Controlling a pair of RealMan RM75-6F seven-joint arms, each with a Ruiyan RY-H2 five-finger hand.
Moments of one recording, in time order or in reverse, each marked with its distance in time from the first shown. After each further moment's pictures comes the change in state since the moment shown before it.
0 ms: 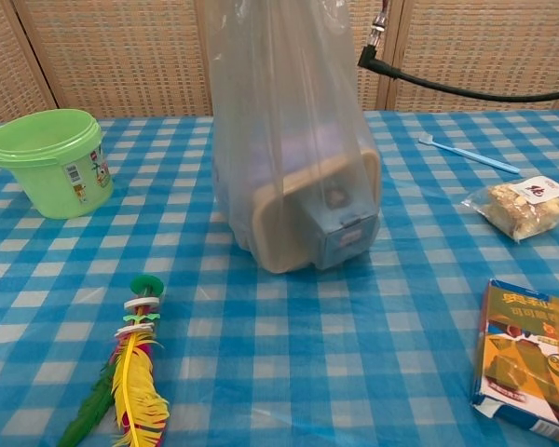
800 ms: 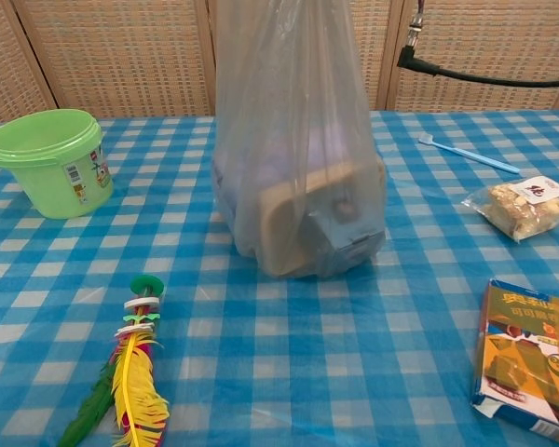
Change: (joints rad) left arm -0.001 0.002 0.005 -0.004 0.004 0.002 -0.002; right arm -0.024 0.031 0.030 0.002 0.182 -0.093 -0.358
